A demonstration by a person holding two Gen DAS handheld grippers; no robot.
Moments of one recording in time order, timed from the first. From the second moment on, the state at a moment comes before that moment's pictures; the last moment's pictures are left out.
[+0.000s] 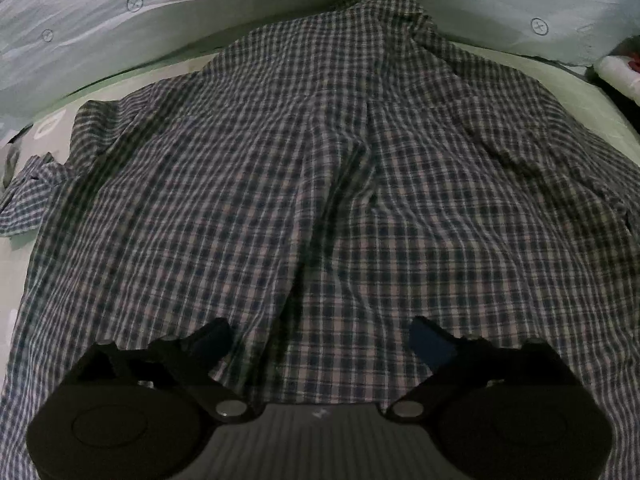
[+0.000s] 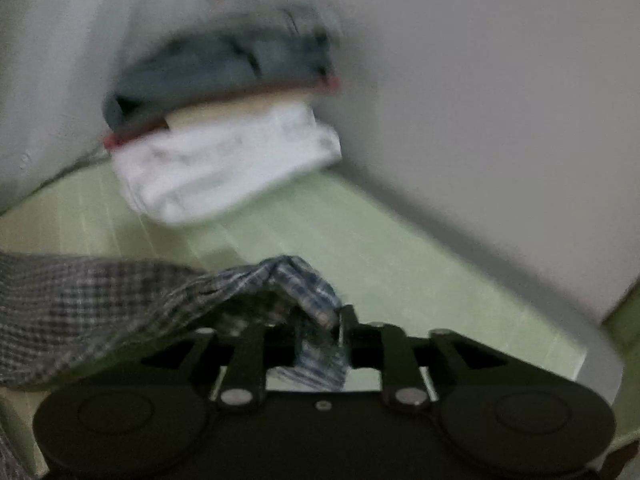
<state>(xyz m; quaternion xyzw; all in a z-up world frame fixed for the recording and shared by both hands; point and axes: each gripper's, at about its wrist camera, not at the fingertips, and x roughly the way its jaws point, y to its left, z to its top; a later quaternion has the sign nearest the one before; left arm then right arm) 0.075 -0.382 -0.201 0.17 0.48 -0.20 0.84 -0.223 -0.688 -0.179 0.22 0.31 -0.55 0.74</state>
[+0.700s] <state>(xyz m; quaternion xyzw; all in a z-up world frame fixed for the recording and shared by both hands) 0.077 -0.380 -0.206 0.15 0.49 -0.18 0.84 -0.251 -0.743 -0.235 0.63 0.03 -0.47 0.62</state>
